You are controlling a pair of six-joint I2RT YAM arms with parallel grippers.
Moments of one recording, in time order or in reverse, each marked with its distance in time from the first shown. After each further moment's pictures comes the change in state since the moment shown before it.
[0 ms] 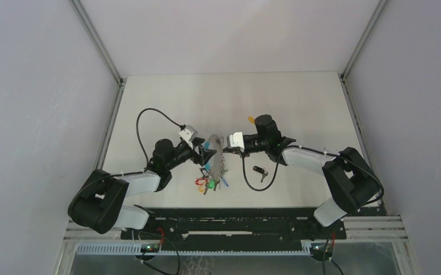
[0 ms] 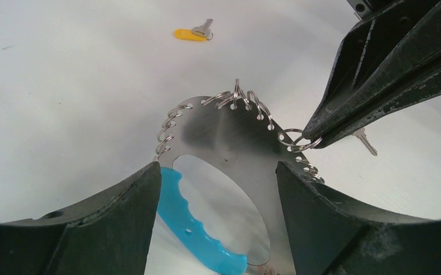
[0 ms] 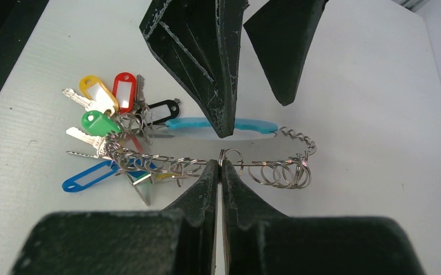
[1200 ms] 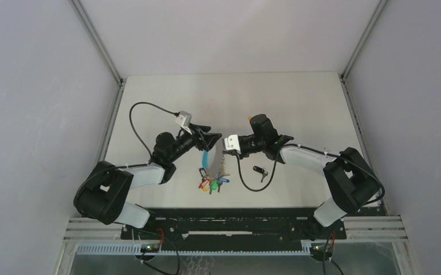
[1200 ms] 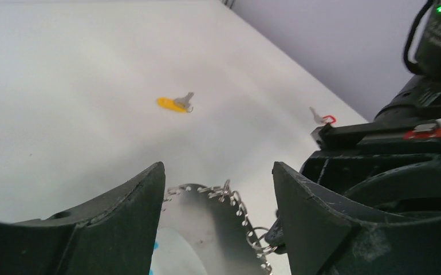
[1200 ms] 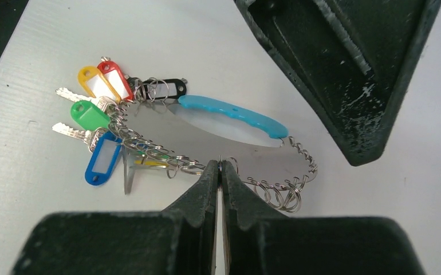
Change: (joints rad) left arm -0.020 0.091 0.112 0.155 -0.059 -0.314; right arm 0.031 0.000 0.062 -0.182 0.070 -0.117
